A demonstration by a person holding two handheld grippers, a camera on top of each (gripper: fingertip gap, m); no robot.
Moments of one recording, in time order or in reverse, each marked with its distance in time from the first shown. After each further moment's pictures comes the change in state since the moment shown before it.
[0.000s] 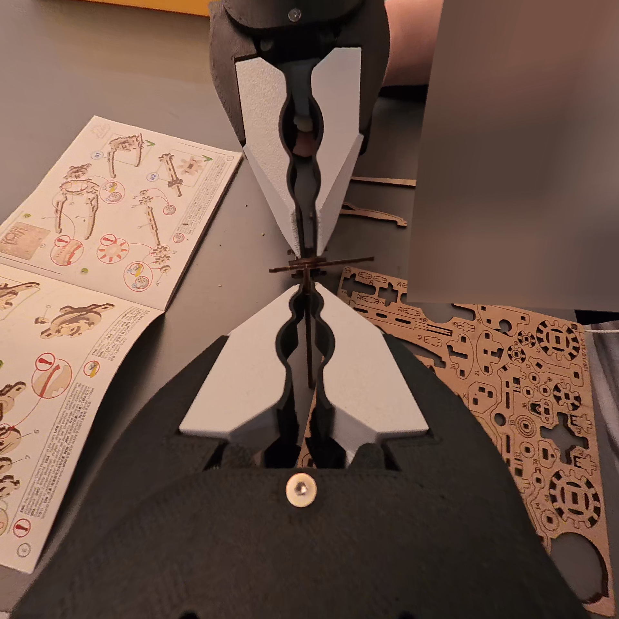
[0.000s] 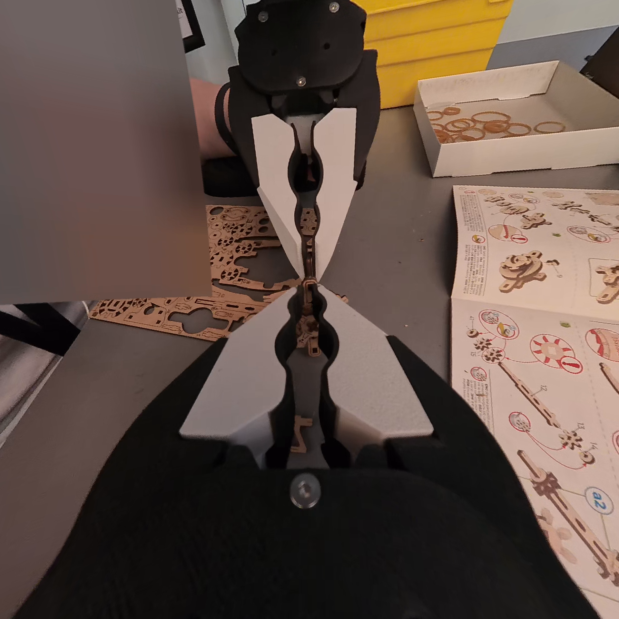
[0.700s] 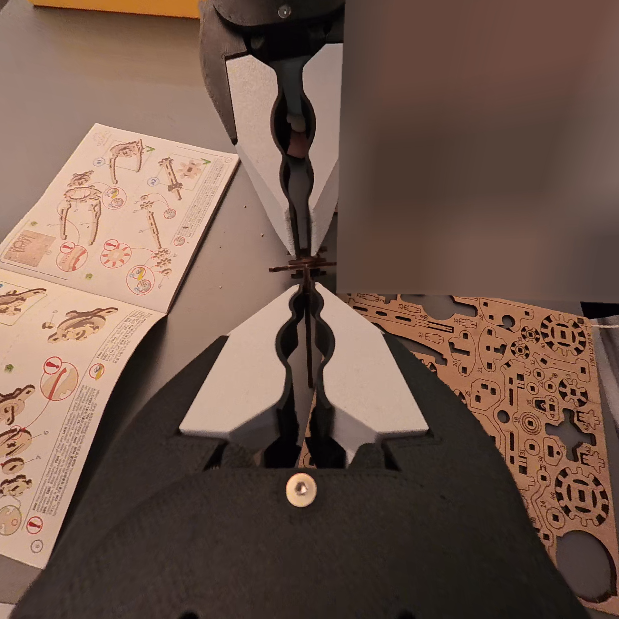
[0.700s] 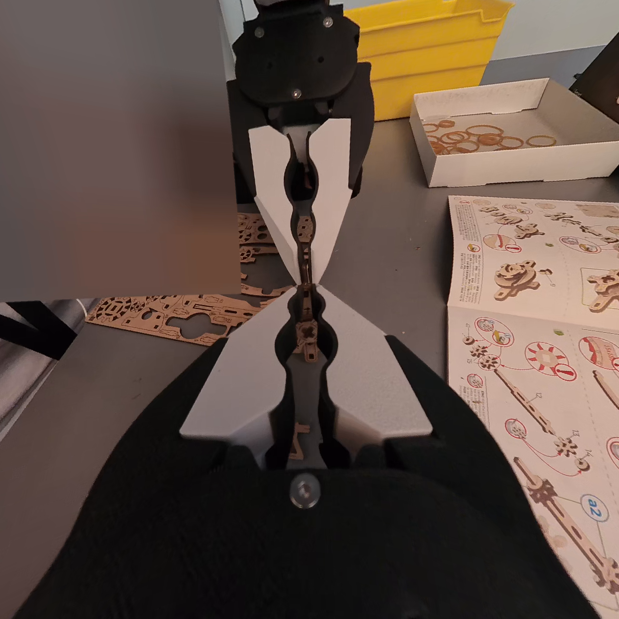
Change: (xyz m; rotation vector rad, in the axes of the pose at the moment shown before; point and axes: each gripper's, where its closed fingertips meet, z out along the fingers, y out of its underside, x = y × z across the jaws) left arm 0.001 0.000 0.000 -0.008 -0.010 0.032; right arm 0.001 -0.005 0.001 0.022 0.005 -0.014
